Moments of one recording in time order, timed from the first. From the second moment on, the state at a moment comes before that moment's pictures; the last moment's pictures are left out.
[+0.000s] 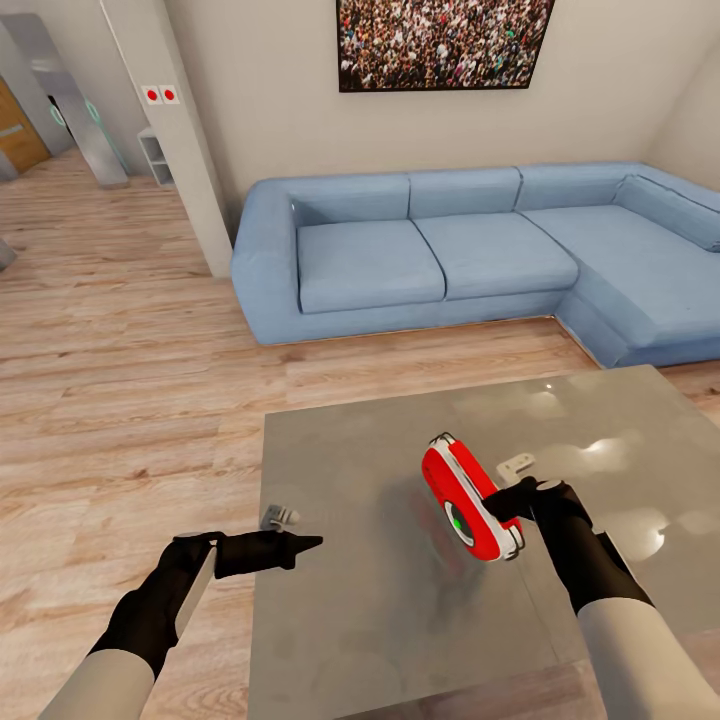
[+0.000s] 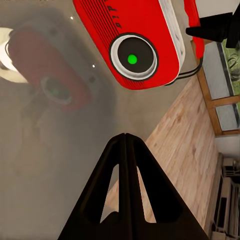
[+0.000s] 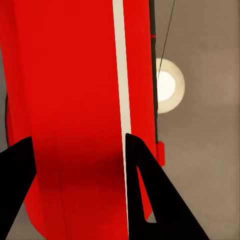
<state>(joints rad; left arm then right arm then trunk) -0.55 0.05 -0.01 -0.91 0.07 0.57 -0.99 -0.67 -0.08 -0.13 -1.00 0.64 0.61 0.52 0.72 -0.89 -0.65</state>
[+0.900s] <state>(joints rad) -0.55 0.05 -0.01 -0.91 0.07 0.57 -0.99 -0.67 -0.08 -0.14 -0.91 0.64 0.60 0.49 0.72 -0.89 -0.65</state>
